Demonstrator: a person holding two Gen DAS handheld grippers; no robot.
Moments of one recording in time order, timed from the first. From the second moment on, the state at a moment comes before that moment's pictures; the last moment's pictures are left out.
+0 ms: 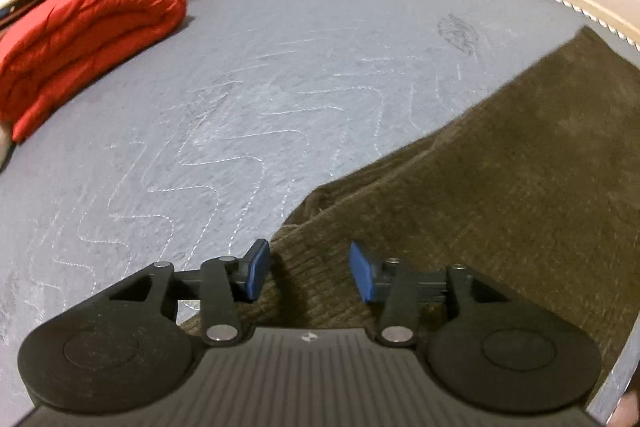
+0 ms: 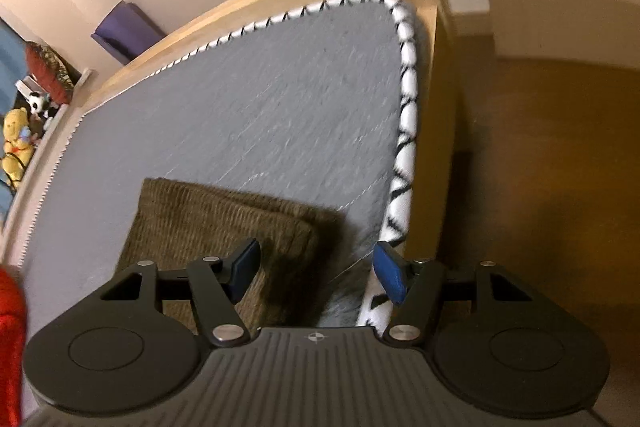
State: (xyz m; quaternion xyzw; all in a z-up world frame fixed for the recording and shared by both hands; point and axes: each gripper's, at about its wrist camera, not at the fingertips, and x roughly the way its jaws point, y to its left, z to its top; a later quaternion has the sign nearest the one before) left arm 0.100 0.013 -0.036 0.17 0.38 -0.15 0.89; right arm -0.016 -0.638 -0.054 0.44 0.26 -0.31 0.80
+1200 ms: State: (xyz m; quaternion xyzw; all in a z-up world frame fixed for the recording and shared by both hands) left arm 0.090 0.024 -0.041 0.17 0.36 -0.17 0.90; right arm 0.008 -0.565 0.014 0.34 0.20 -0.30 0.87
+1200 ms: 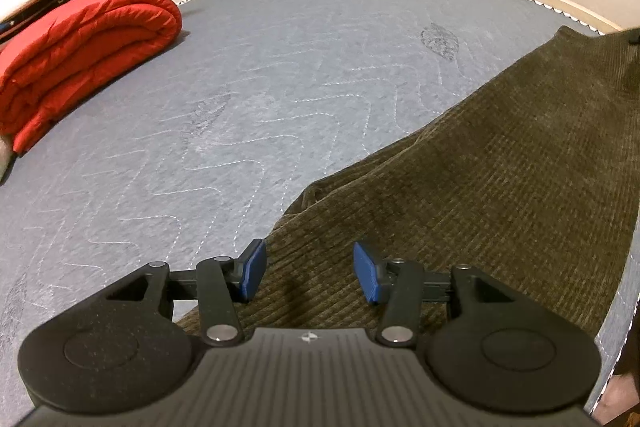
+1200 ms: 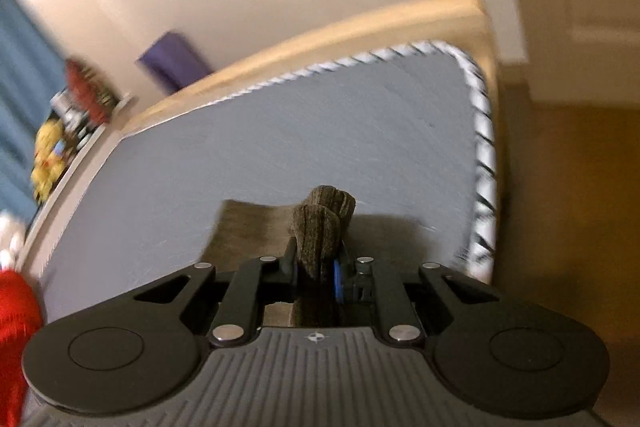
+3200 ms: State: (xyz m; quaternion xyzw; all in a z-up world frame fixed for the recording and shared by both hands) left arm 0.115 0.089 -0.040 -0.06 0.44 -0.20 0.87; right arm -0.054 -0.114 -0.015 -0.27 0.31 0.49 0.77
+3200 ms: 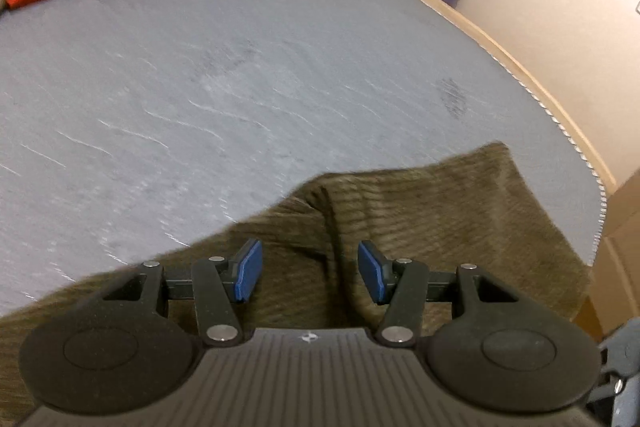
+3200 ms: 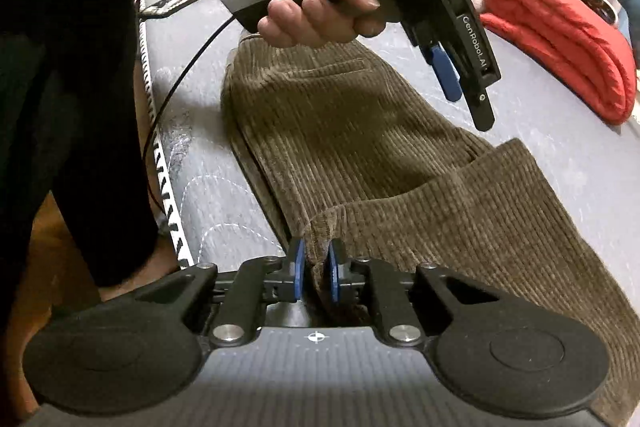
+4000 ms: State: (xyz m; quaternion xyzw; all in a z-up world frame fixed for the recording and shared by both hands) left arm 0.139 0.080 -0.028 -0.12 0.43 -0.27 0.85; right arm -0.038 -0.119 -0.023 -0.19 0.34 0.45 0.80
